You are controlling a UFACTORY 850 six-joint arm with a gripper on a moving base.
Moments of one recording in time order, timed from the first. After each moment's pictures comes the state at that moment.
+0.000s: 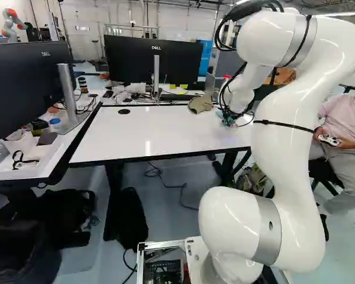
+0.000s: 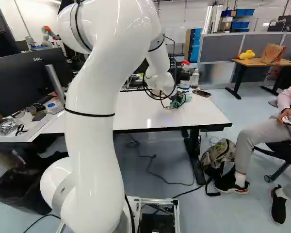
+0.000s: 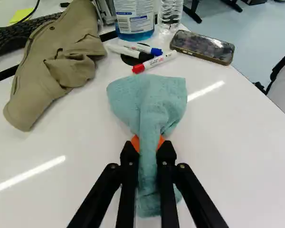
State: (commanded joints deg) arm -23.7 -28.2 -64.0 0.0 9.2 0.0
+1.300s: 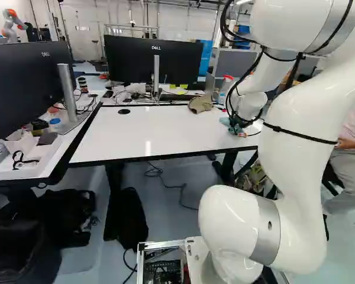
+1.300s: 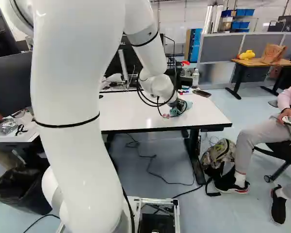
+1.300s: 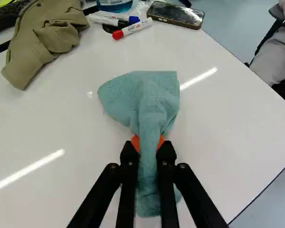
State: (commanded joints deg) arm -27.2 -15.8 -49.0 0.0 9.2 0.0
